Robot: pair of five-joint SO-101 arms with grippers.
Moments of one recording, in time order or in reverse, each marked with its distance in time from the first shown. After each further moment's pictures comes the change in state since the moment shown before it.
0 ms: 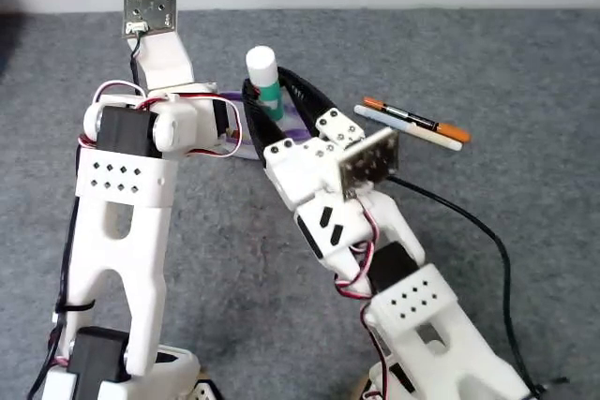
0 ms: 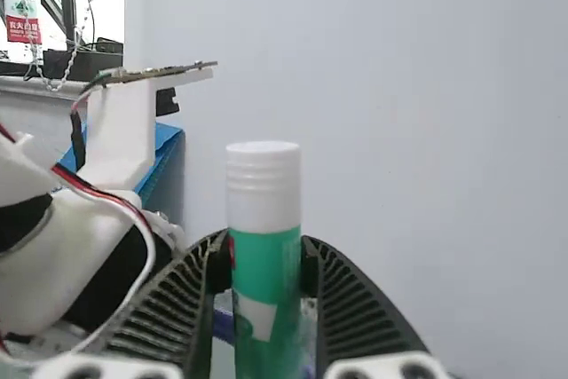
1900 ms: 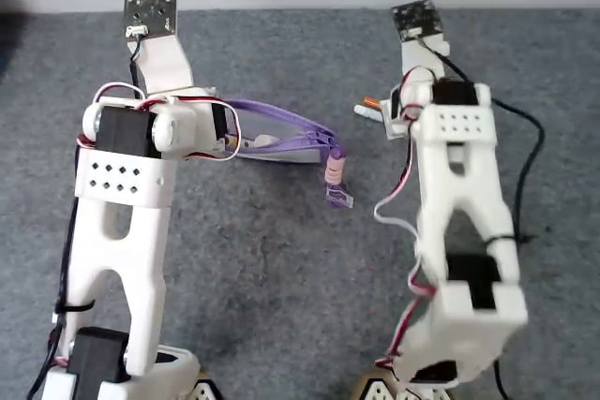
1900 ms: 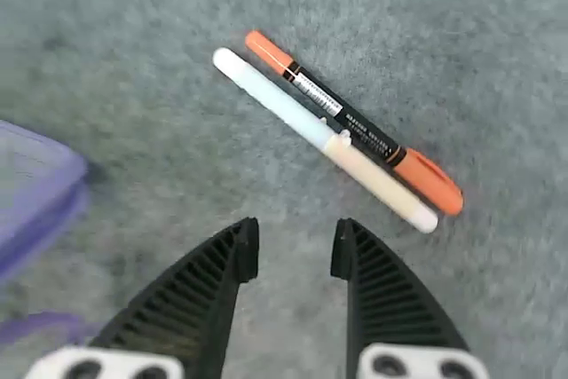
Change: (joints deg) left arm -0.1 0.0 0.0 2.5 0.2; right arm 32.7 60.8 -64.9 75.4 15.9
